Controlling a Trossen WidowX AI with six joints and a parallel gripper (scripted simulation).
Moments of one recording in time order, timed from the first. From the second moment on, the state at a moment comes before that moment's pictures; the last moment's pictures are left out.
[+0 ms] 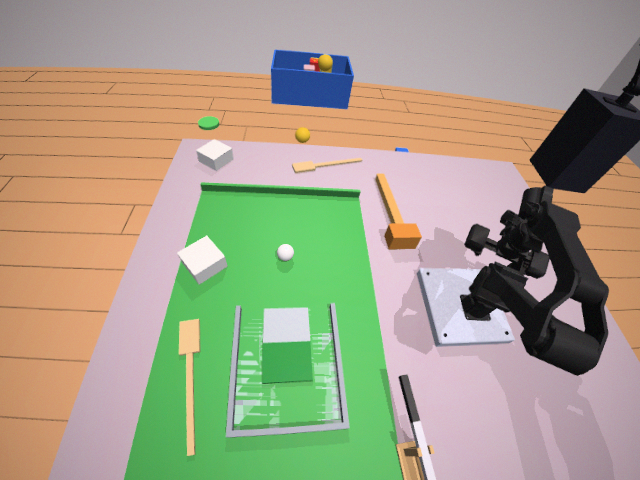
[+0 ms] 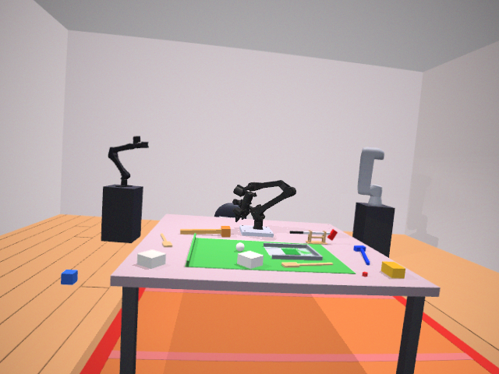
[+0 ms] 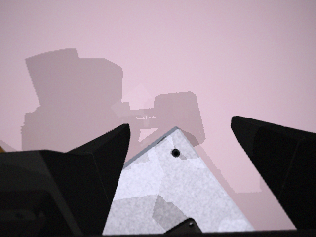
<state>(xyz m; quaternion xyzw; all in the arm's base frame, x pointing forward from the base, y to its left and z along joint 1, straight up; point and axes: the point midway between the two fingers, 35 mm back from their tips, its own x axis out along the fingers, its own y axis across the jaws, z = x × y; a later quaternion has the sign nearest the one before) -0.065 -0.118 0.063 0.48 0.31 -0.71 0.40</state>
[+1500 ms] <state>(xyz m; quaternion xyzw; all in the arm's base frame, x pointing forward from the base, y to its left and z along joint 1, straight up) 0.244 0.016 0.117 -0.24 0.56 0.29 0.74</state>
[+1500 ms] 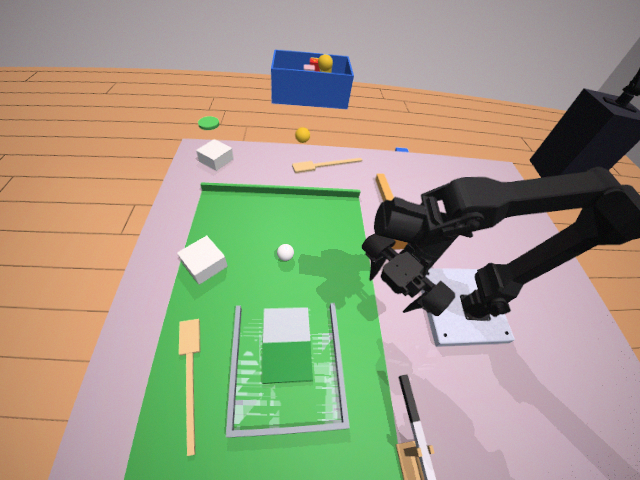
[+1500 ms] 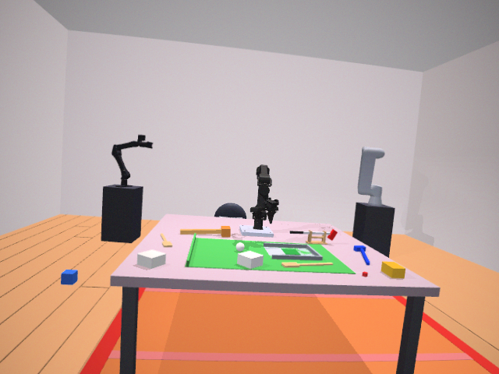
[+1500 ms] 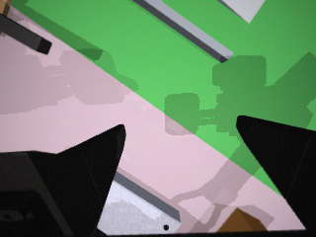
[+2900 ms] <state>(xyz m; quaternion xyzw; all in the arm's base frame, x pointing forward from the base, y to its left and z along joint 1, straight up) 0.218 0.200 0.070 -0.46 0.39 0.60 0.52</state>
